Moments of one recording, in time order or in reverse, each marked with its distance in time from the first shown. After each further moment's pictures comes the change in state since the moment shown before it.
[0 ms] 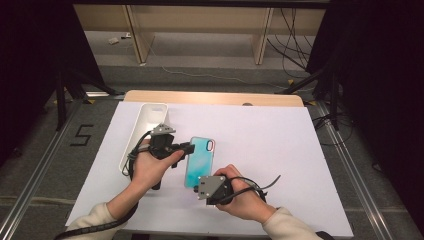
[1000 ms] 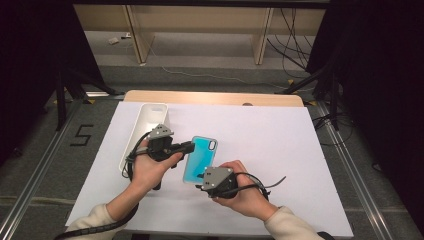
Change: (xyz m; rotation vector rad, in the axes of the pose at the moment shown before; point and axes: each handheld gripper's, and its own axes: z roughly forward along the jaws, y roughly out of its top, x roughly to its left) left arm 0.000 -0.004 -0.005 -0.071 -0.012 0.054; right arm -0.012 -0.009 -0.005 -0.051 -0.072 0.118
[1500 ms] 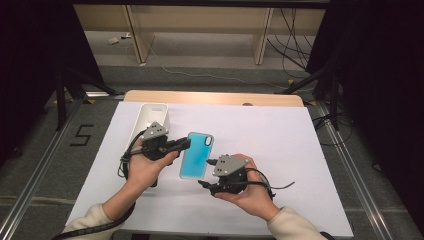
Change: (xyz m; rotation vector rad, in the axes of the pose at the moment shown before) left arm 0.007 0.001 -0.009 -0.056 0.018 0.037; right arm -0.013 -0.014 -0.011 -0.132 -0.067 0.239
